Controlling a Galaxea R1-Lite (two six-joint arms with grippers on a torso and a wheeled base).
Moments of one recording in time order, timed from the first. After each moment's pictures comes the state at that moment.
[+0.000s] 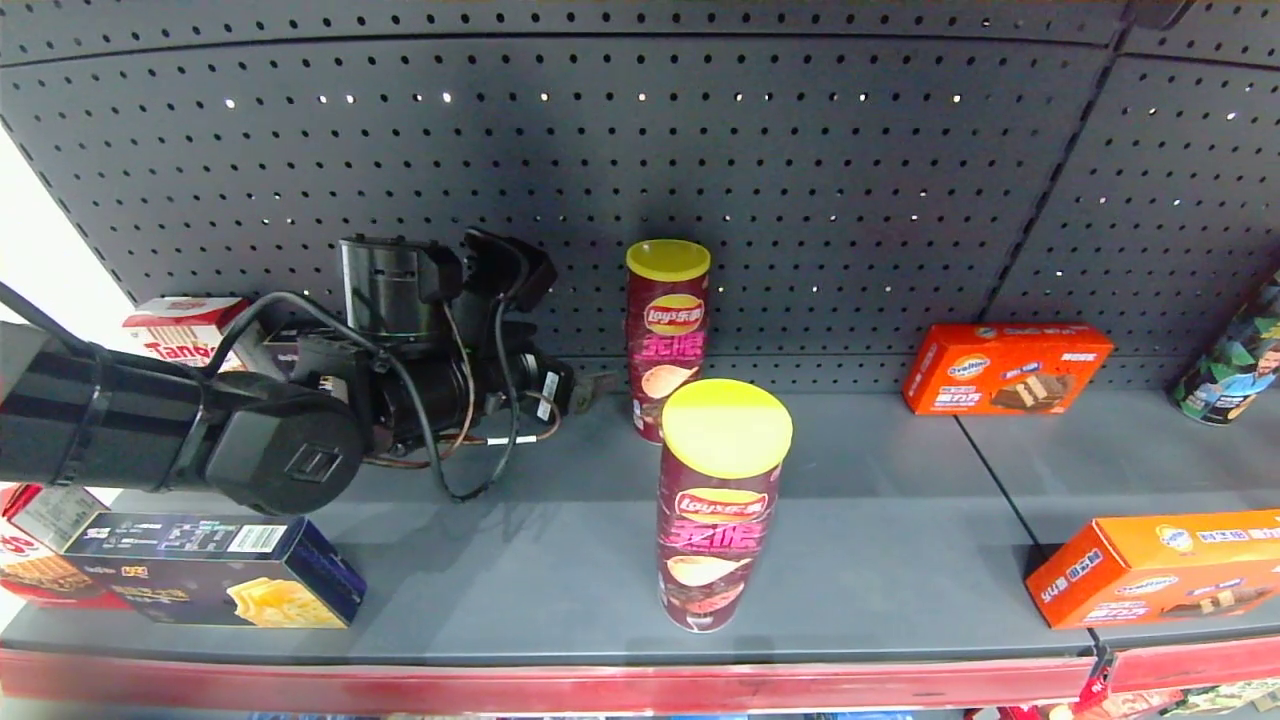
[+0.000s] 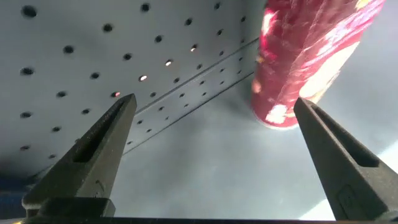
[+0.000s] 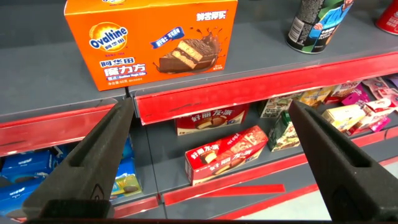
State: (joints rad) left arm -0.39 1.89 -1.12 -0.53 -0.07 0.22; right arm -0.30 0.00 0.00 0.00 0.01 0.01
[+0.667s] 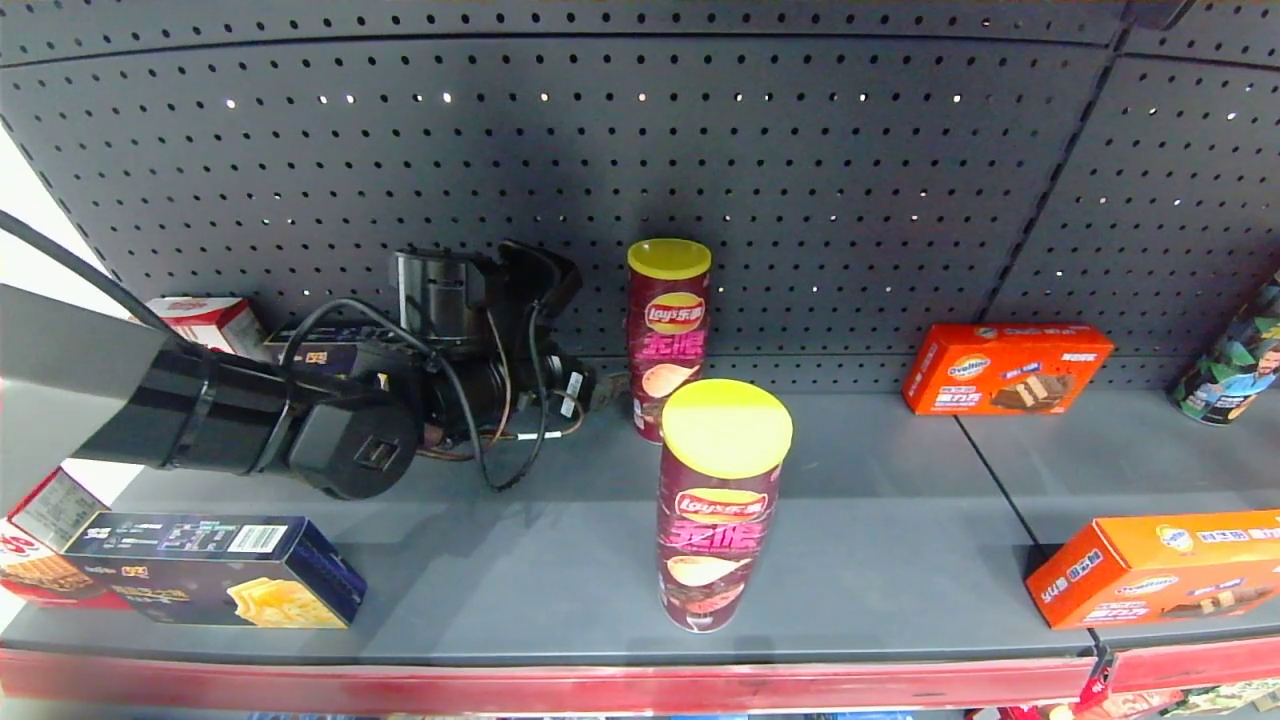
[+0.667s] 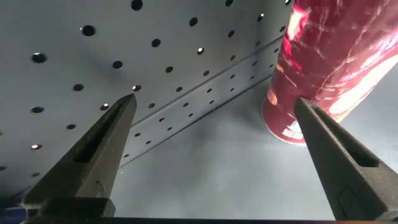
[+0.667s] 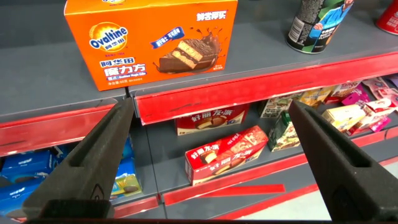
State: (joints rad) left arm -0.41 1.99 -1.21 -0.53 -0.02 0.23; right arm -0.30 0.00 0.00 0.00 0.01 0.01
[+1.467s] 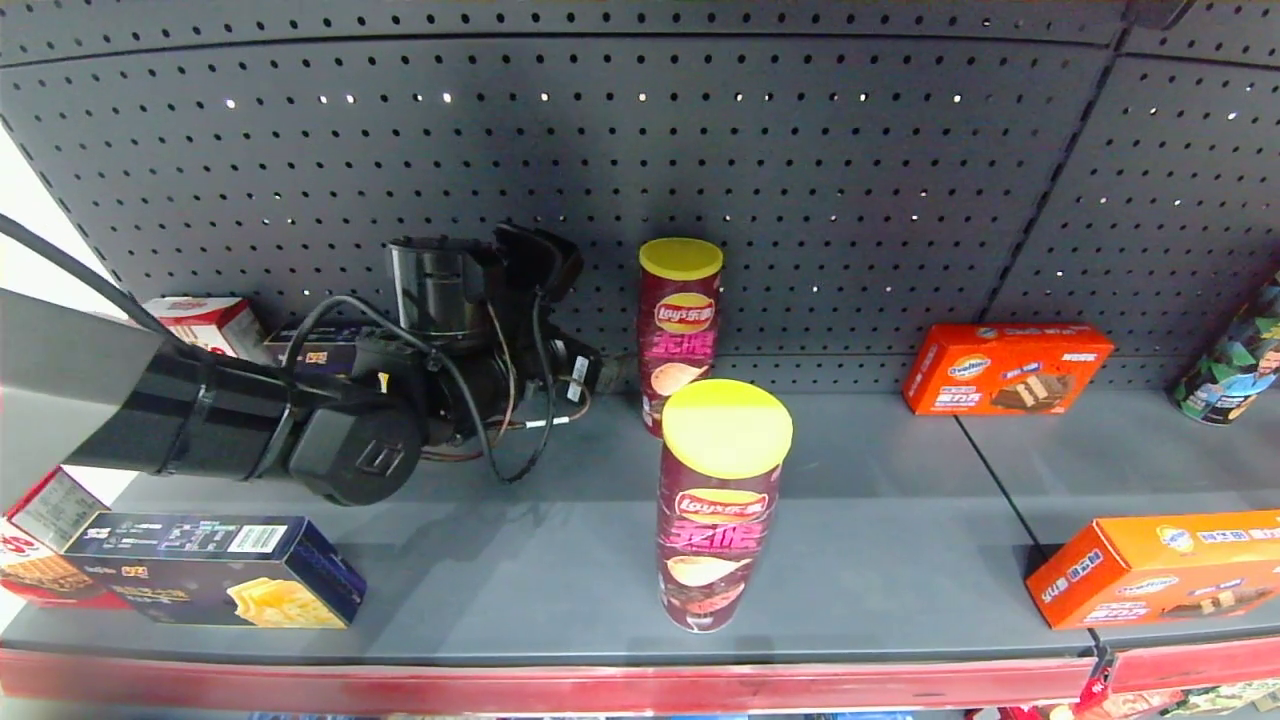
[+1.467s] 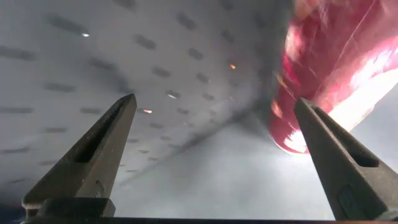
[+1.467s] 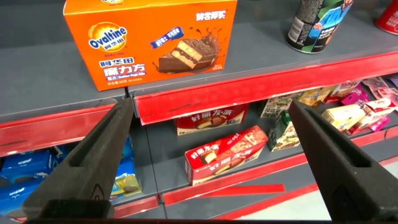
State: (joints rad) left arm -0.43 1.97 -1.19 -0.62 0.04 0.23; right arm -0.30 0.00 0.00 0.00 0.01 0.01
